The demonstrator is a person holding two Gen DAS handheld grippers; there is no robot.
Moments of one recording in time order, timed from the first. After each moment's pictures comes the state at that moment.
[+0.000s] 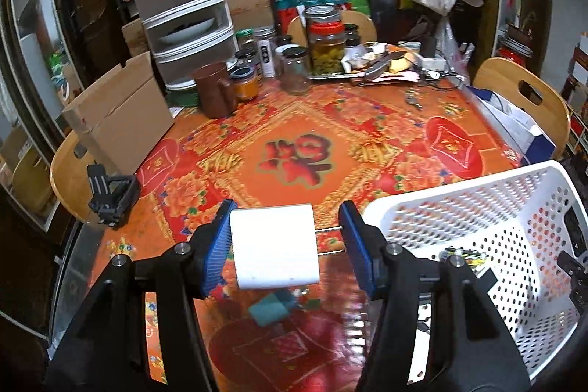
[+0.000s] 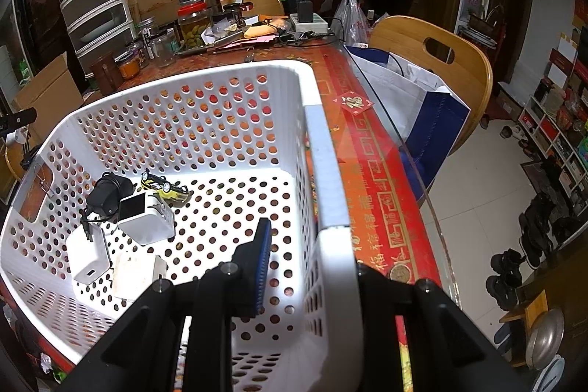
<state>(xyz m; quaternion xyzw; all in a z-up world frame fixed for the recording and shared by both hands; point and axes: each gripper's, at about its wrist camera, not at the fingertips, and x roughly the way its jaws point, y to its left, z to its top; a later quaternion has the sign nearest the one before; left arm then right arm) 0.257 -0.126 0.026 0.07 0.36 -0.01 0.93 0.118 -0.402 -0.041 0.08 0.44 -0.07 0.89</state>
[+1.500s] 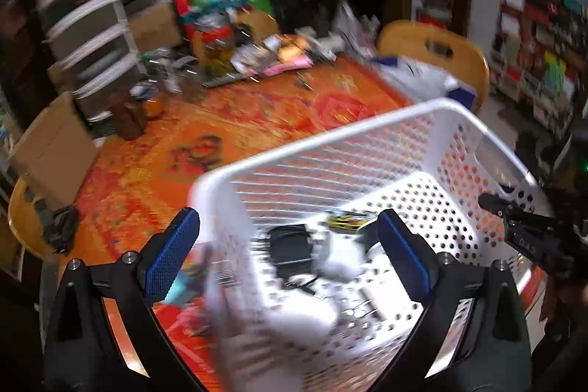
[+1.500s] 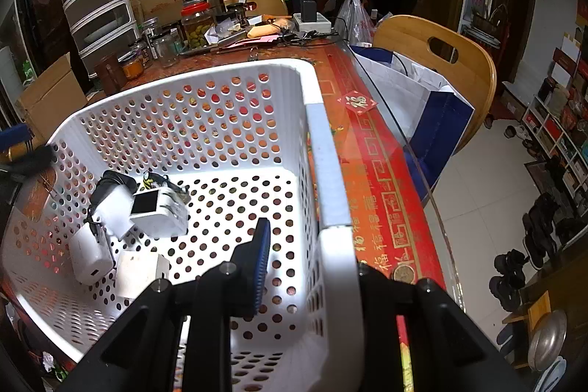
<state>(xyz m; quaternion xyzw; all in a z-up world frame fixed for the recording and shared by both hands) 0.195 -0.192 0.026 0.11 0.35 -0.15 0.92 0.118 -0.402 -0.042 0.09 0.43 -0.06 0.89</state>
